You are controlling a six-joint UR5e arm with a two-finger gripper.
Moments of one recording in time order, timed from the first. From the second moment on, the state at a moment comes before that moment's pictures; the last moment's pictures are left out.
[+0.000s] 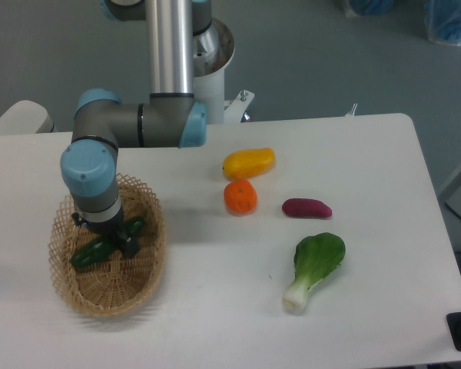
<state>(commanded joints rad) 2.00 -2.03 -1.76 -0.90 1.49 0.69</state>
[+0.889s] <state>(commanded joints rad) 1.99 -2.03 -1.75 -0.90 1.49 0.57</state>
